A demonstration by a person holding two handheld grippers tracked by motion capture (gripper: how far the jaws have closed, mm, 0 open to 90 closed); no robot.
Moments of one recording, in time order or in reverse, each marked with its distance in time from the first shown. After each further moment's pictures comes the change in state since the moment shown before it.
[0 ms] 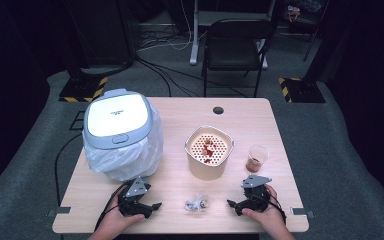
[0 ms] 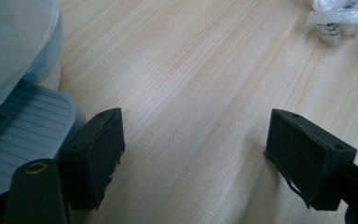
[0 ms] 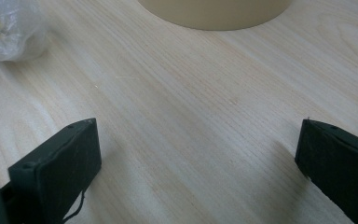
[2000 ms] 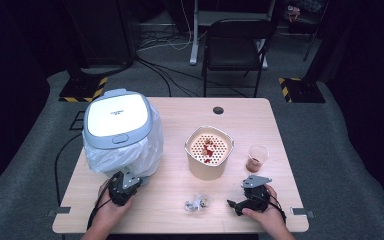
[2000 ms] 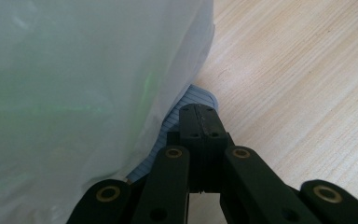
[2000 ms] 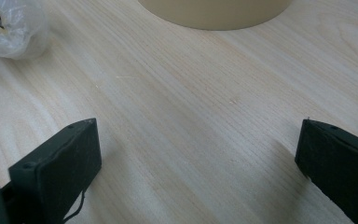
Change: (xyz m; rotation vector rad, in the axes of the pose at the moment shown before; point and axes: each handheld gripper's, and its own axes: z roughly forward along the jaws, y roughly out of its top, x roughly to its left) left arm 0.009 0.021 -0.032 0.081 0.333 -0.061; right arm 0.001 0.000 0.000 -0.005 -0.003 0.005
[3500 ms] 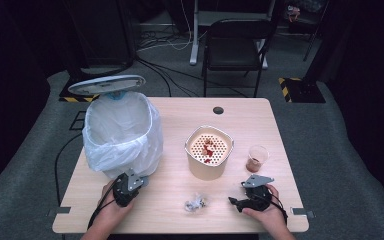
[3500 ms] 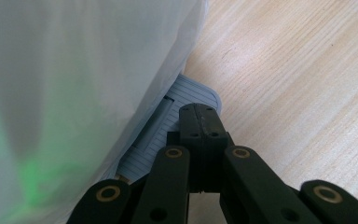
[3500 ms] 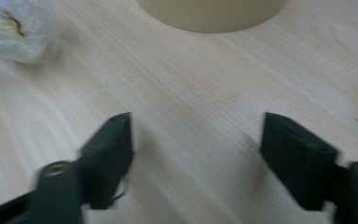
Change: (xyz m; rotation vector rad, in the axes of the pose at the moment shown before) left arm -0.002 -0.005 0.015 0.044 0.030 0.109; right arm 0.001 0.003 -0.009 0.012 0.003 0.025
